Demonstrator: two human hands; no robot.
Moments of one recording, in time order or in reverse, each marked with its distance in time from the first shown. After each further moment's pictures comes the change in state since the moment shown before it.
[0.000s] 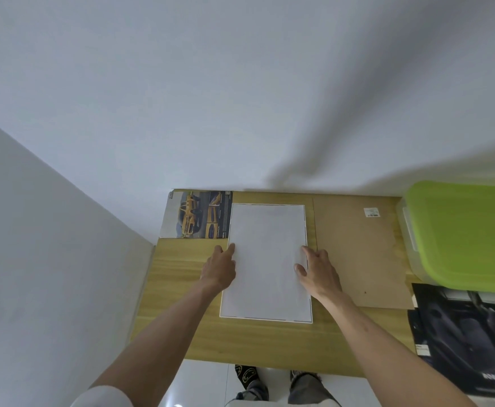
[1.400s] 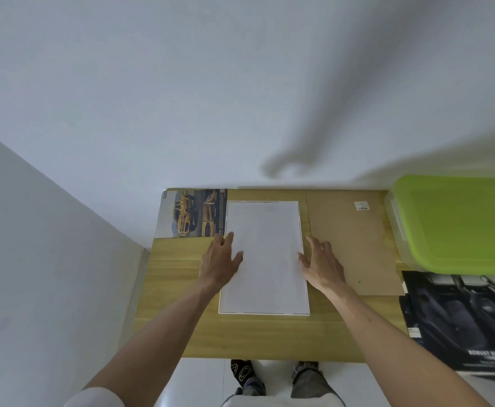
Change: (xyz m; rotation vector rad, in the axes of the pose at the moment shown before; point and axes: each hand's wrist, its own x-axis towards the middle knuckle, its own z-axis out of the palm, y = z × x) left_hand -0.008 -0.002 -0.007 -0.015 0.227 0.183; right_hand -0.012 -0.003 -0.011 0.012 0.082 0.071
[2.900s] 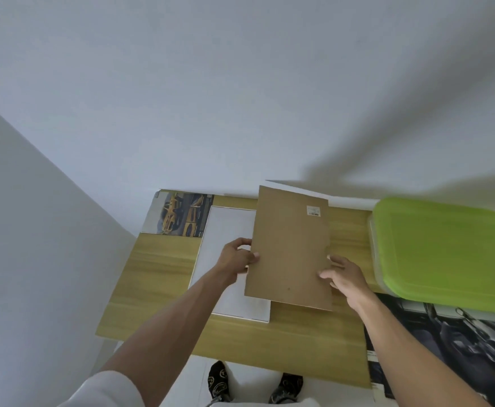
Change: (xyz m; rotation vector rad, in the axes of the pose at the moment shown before) left_hand 0.002 0.127 0.017 -1.103 -0.195 -0.497; right_hand 0.016 0.113 -0.086 0.836 -0.210 0.294
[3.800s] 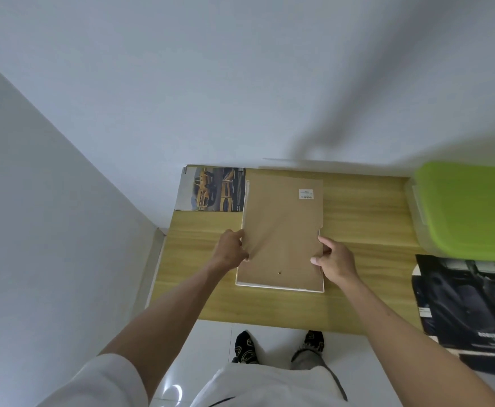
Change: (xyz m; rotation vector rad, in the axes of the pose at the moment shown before) left_hand 0.008 -0.054 -0.140 0.884 0.032 0.256; right_hand -0.039 0.023 0.150 -0.395 0.136 -0.214
